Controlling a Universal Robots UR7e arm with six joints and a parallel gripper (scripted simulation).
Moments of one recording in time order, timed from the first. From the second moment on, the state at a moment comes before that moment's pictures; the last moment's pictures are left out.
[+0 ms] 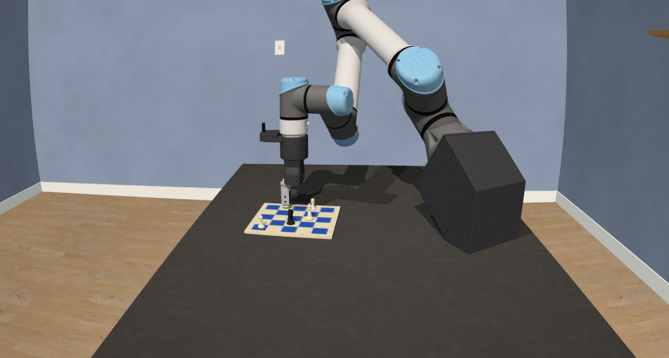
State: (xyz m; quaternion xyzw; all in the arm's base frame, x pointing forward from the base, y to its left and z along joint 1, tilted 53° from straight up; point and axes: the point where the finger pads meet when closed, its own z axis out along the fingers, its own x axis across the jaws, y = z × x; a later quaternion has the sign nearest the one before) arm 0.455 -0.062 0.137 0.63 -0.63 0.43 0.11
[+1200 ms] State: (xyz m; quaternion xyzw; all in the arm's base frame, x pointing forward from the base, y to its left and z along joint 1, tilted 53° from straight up) arm 0.456 -0.065 0.134 0.63 -0.63 0.43 0.11
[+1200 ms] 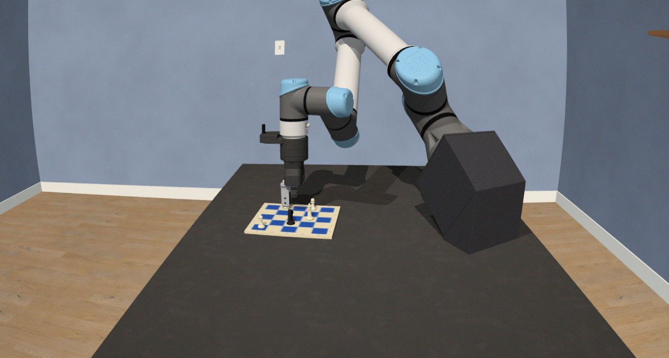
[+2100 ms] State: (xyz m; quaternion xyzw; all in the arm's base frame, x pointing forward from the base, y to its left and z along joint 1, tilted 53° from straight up) arm 0.456 -0.065 0.134 0.63 -0.63 0.43 0.11
